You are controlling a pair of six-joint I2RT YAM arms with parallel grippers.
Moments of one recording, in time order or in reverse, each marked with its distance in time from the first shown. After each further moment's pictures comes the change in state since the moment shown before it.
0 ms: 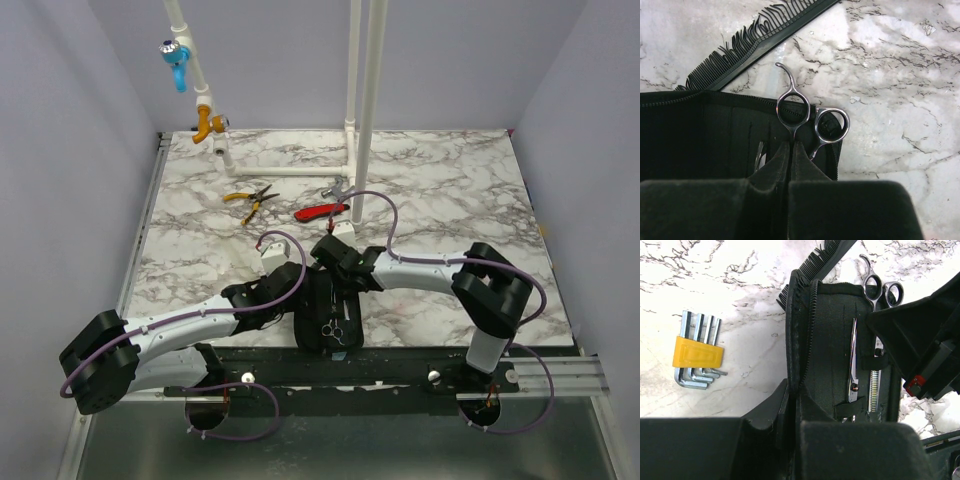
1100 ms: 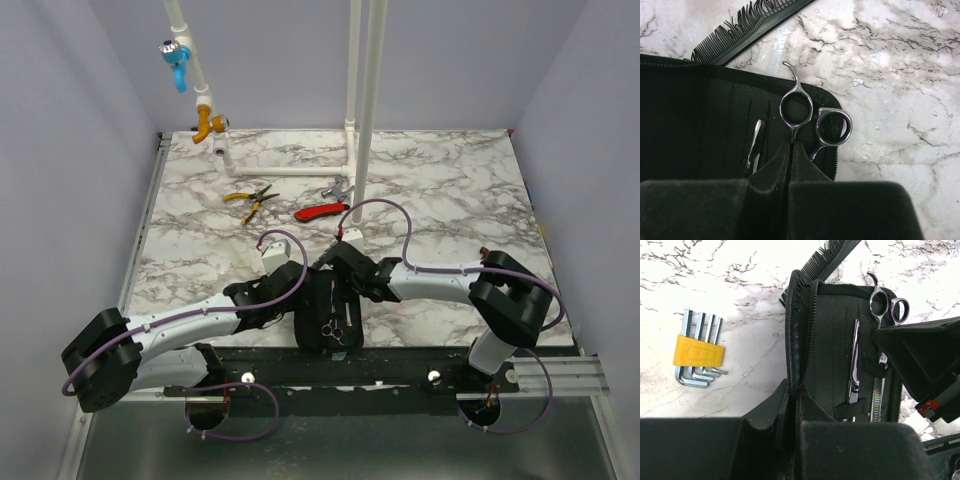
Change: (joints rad) left arm 0.000 0.018 0.018 -0.020 -0.006 -0.018; right arm 0.001 -0.117 -0.182 0.161 -0.077 -0.009
